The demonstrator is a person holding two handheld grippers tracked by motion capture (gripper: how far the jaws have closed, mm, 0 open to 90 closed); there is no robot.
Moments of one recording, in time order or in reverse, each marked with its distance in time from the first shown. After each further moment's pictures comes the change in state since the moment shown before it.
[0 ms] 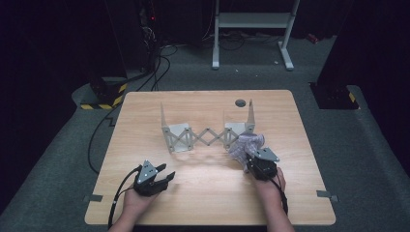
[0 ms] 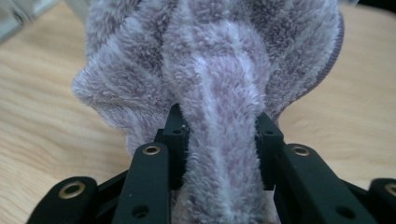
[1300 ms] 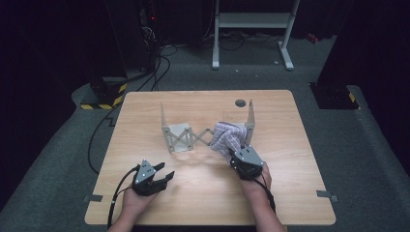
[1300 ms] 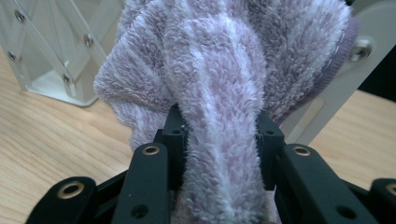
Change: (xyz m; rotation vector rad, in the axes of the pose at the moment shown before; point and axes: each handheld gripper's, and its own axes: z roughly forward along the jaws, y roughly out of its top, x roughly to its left) left arm 0.003 0.002 -0.005 -0.028 -0.002 0.000; right arm 0.051 0.035 -0.024 -0.200 0.043 -0.111
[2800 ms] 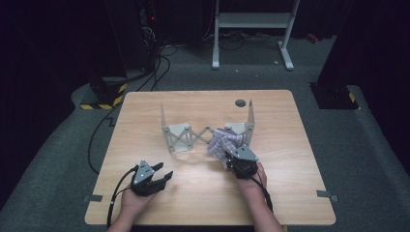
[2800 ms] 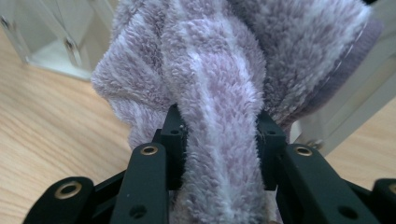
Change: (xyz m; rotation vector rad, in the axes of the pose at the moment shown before) left arm 0.002 -0.003 -0.002 -0.002 0.011 0.003; right arm 0.005 -0.012 0.024 0.105 0.062 0.028
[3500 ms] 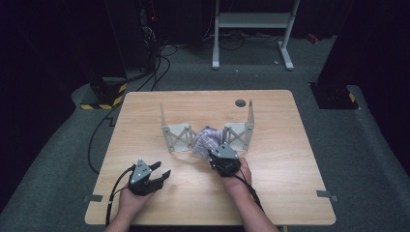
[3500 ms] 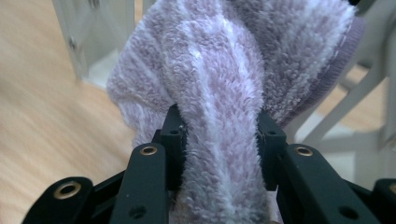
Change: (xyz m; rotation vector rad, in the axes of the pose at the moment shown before) left arm 0.007 0.000 -0.004 -0.010 0.008 -0.005; right arm 0.042 0.029 0.008 -0.032 0.055 -0.097
